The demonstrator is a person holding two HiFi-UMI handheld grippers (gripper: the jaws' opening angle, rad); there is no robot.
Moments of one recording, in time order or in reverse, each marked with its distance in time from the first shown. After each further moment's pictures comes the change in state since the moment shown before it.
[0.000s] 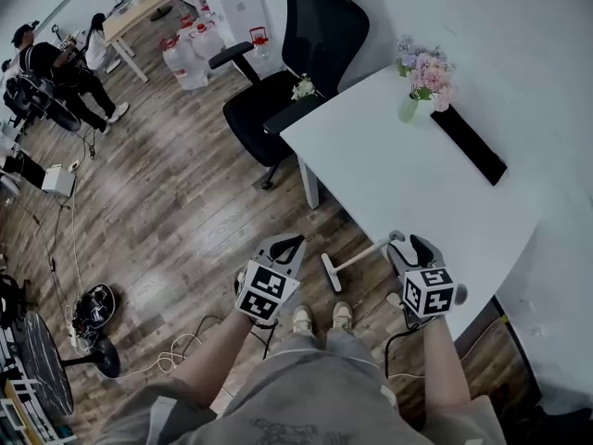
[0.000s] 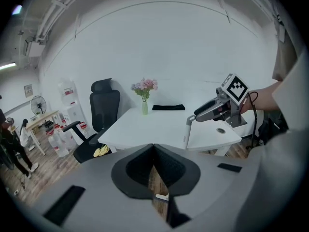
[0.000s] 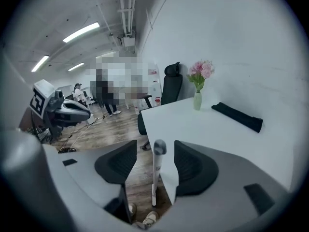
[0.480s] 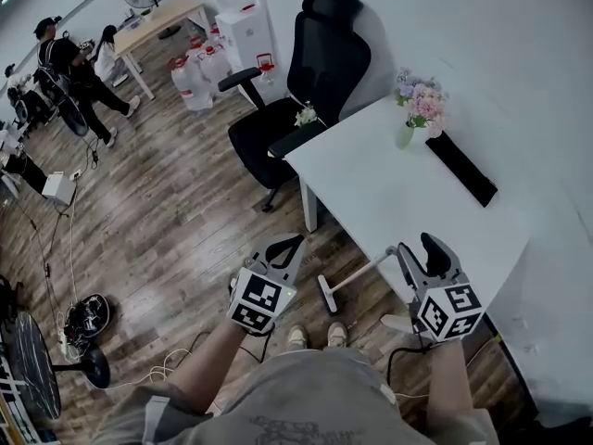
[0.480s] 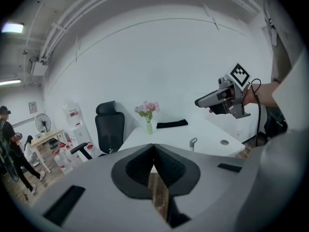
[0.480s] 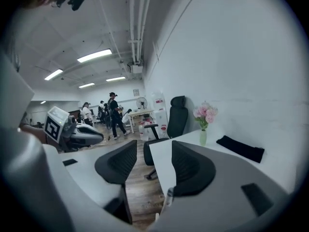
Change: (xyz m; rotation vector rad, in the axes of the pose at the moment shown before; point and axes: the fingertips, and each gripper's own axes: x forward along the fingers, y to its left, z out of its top) left arm -0.053 0.013 0.075 0.086 -0.185 0.064; right arm -0.089 0.034 0.118 -0.016 -0.314 0.065
